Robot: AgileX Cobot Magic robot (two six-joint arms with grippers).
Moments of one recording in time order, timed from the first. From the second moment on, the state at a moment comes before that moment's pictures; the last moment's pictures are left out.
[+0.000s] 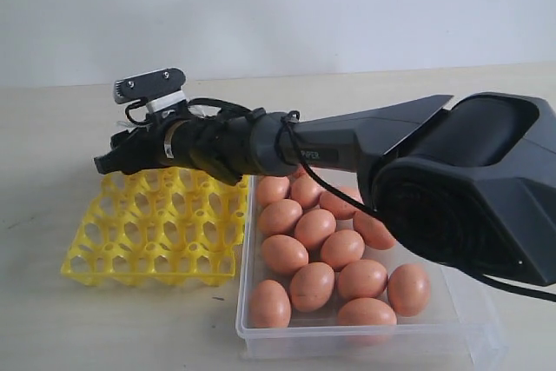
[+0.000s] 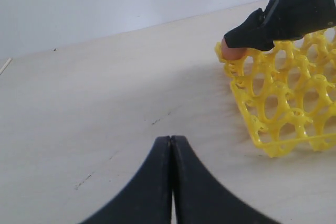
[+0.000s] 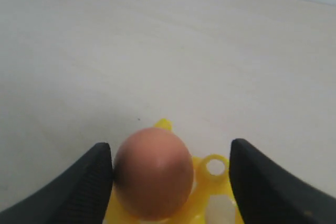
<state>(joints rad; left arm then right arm) -0.01 0.01 0.00 -0.05 0.37 0.21 0.77 2.54 -1.91 -0.34 -0.07 0.49</state>
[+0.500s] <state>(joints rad) -0.01 0.01 0.00 -0.05 0.37 0.21 0.75 2.08 -1.88 -0.22 0.95 0.24</state>
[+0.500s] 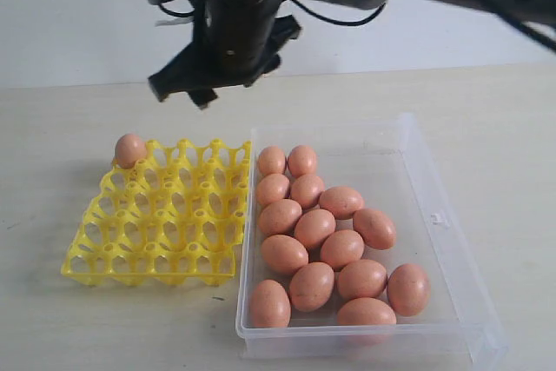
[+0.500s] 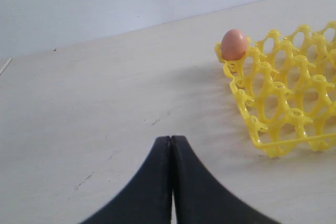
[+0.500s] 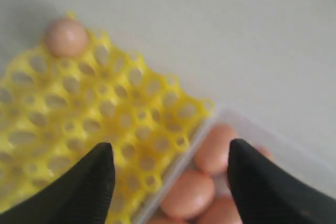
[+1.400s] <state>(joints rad) -0.01 0.01 0.00 -0.05 0.37 0.21 0.58 1.82 -1.16 -0.18 0.83 0.08</state>
